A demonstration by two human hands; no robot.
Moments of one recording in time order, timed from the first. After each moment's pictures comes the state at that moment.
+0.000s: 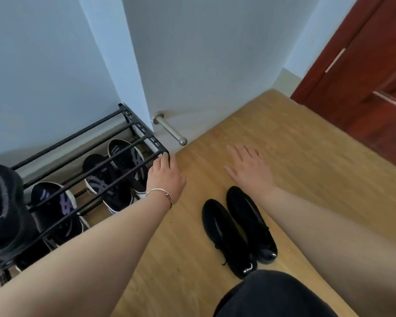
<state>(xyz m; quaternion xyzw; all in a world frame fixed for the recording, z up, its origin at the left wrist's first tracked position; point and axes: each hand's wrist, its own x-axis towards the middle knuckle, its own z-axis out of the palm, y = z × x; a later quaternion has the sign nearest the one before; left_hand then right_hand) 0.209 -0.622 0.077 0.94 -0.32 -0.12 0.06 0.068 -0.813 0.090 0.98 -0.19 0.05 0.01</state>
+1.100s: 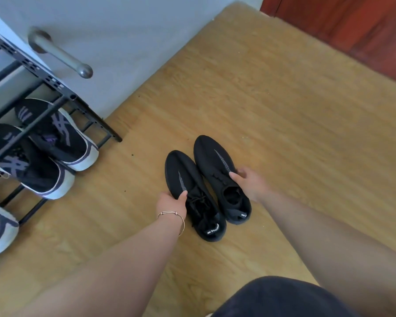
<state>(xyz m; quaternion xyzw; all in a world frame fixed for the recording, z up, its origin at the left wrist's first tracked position) 0.033 -0.649 -0.097 0.86 0.07 -0.40 0.32 -0.106 -0.834 -0.103 0.69 -0.55 -0.17 -0.43</state>
